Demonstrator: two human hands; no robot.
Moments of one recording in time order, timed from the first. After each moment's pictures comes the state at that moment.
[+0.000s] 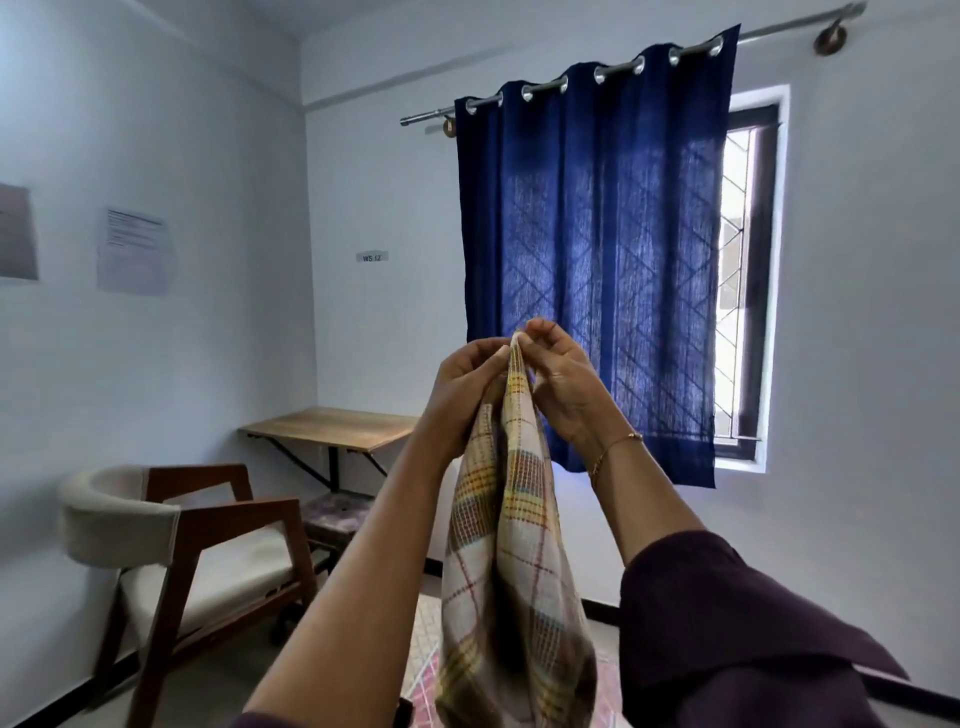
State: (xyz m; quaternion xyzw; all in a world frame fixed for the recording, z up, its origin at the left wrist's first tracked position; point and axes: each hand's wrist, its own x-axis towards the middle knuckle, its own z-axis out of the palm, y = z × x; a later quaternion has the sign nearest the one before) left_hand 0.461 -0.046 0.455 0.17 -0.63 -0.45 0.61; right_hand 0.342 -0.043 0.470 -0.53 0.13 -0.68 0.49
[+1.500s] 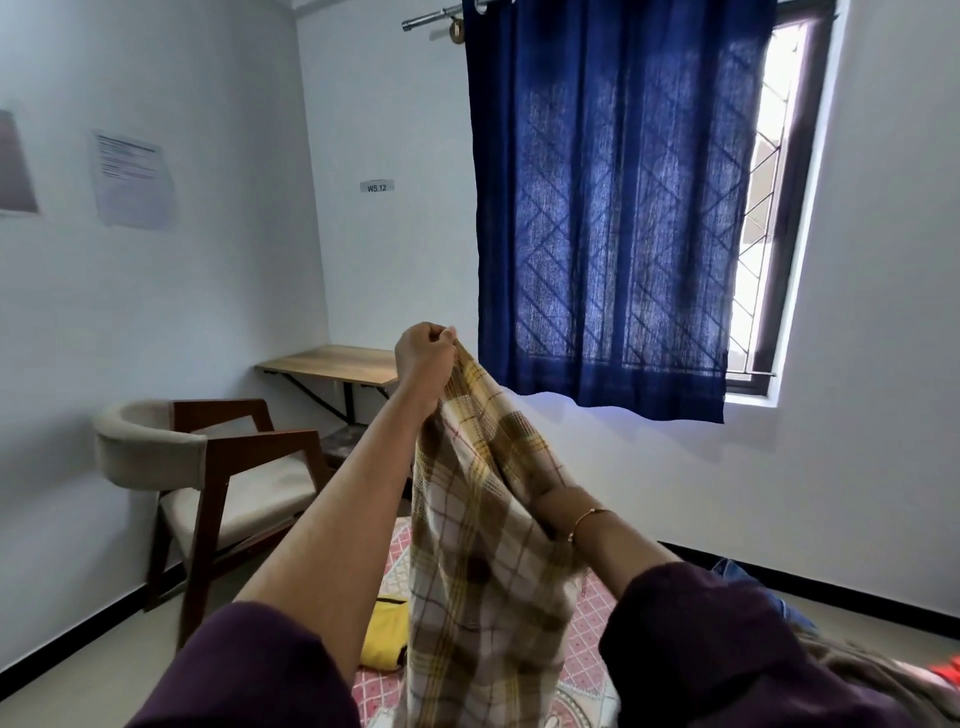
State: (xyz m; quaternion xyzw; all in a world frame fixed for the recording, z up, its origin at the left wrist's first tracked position) left_hand 0.496 -0.087 0.409 0.52 -0.55 -0.24 0.61; right_hand 0.352 -0.032 0.311 -0.74 0.66 0.09 0.06
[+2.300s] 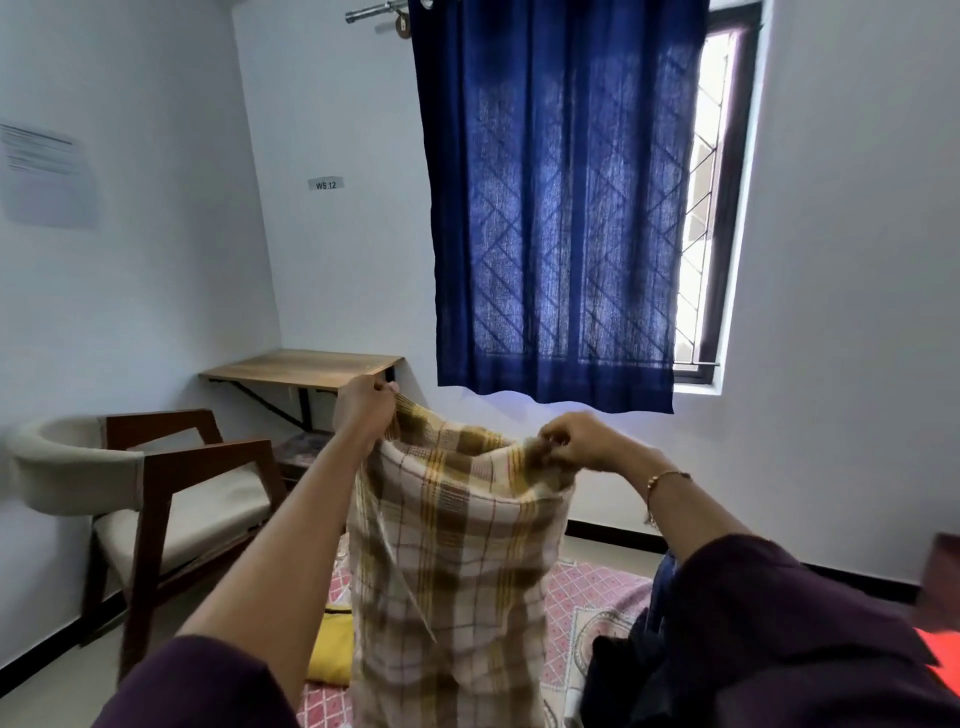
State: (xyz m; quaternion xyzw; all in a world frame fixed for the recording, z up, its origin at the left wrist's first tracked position) left_hand 0.507 -0.110 0.357 0.64 -0.59 -0.14 0.48; right_hand 0.262 -0.045 0.339 -0.79 0.59 -0.13 0.07
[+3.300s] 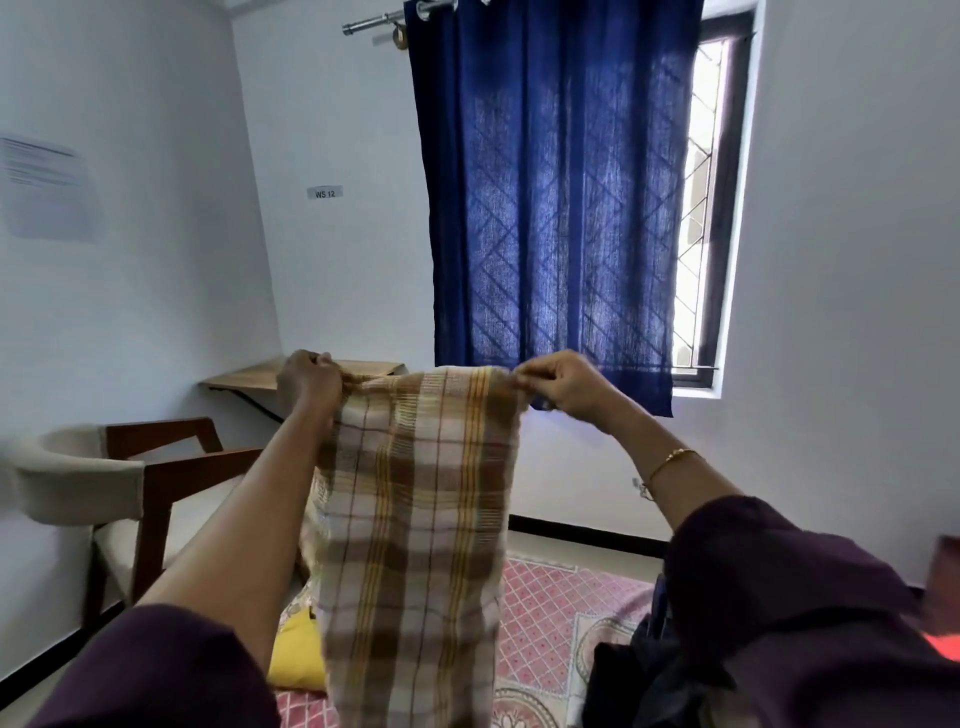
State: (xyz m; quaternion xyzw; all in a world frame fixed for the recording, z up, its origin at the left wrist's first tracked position) left_hand 0.547 -0.119 0.391 0.64 -0.47 -0.12 0.60; right_hand 0.269 -0.045 0.393 -0.76 0.49 -0.40 0.13
